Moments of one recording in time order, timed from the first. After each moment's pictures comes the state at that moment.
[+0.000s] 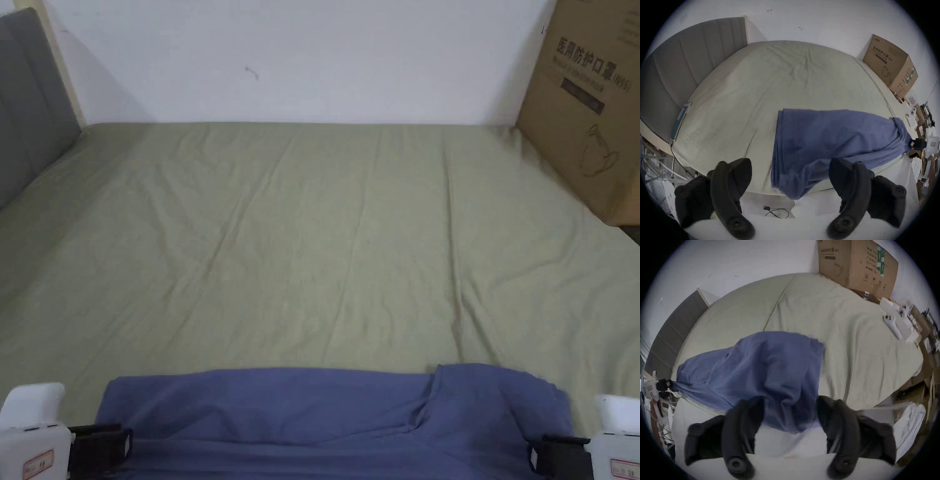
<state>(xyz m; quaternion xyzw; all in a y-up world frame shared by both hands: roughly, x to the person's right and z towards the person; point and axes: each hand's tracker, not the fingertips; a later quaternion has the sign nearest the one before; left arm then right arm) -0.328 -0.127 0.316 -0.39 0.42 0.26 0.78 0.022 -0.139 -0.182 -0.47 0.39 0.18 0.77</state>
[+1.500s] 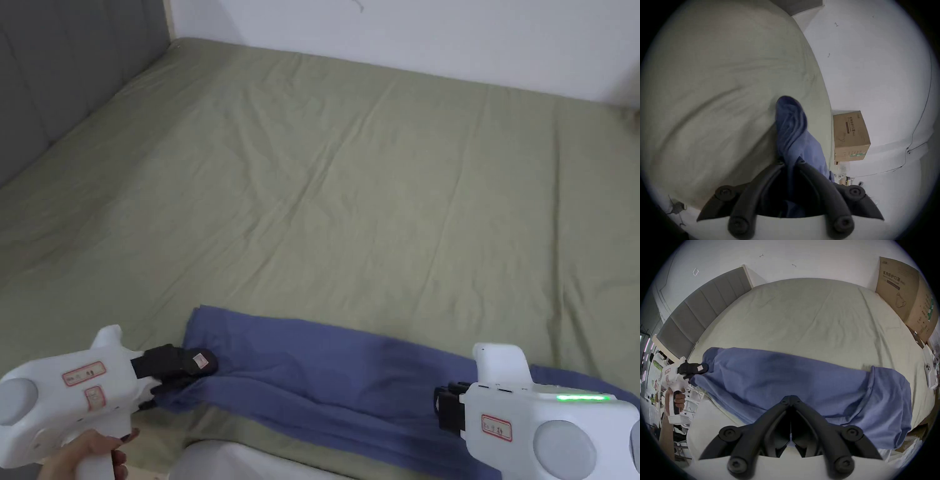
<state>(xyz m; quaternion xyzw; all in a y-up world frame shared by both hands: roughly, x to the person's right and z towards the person) -0.373 -0.211 0.353 -0.08 0.29 0.64 0.71 -0.149 -0.140 -0.035 -0.44 0.54 0.23 0.69</state>
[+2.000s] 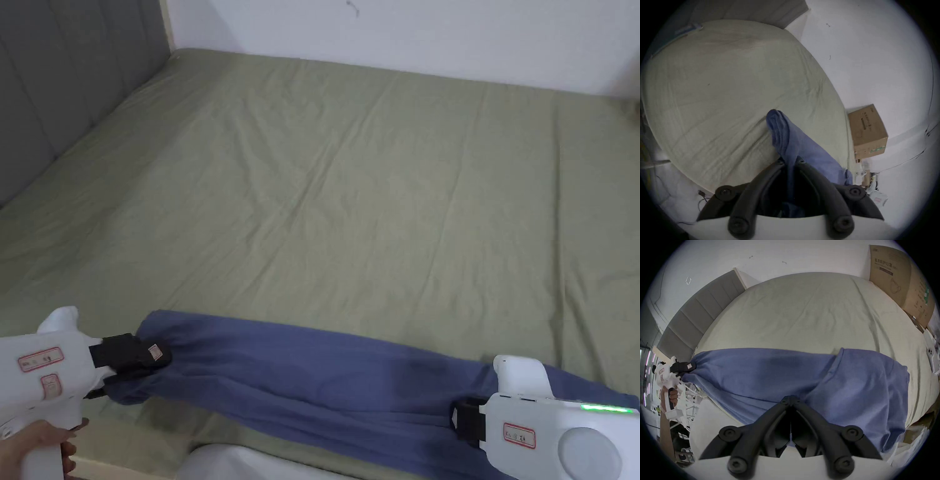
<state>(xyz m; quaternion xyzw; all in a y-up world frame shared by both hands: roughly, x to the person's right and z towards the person) -0.381 -0.155 0.377 -0.17 0.38 0.52 0.74 -0.128 -0.152 -0.054 -0.47 0.52 0.19 0.68</state>
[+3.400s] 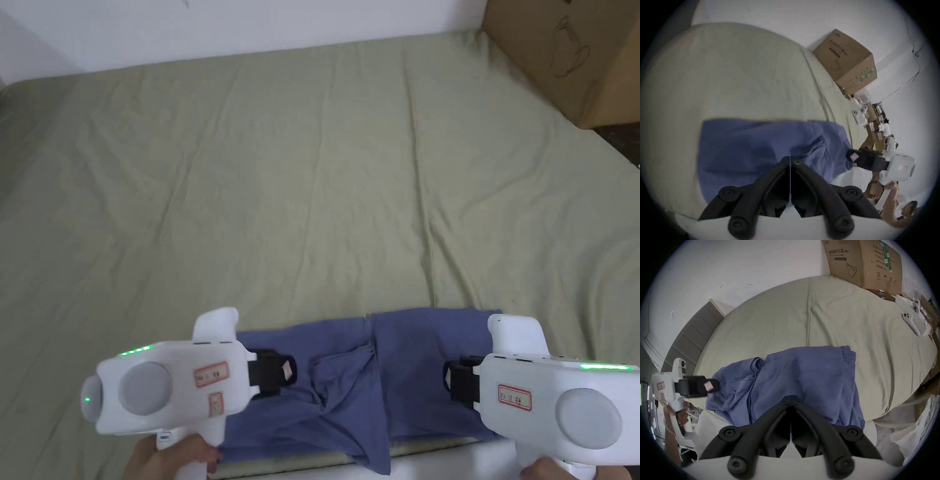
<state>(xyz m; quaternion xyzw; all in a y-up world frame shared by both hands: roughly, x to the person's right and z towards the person) -0.273 -0.149 0.097 -0.36 0.16 0.40 0.83 -0.028 -0.141 -0.133 -0.48 0.45 0.09 0.74</state>
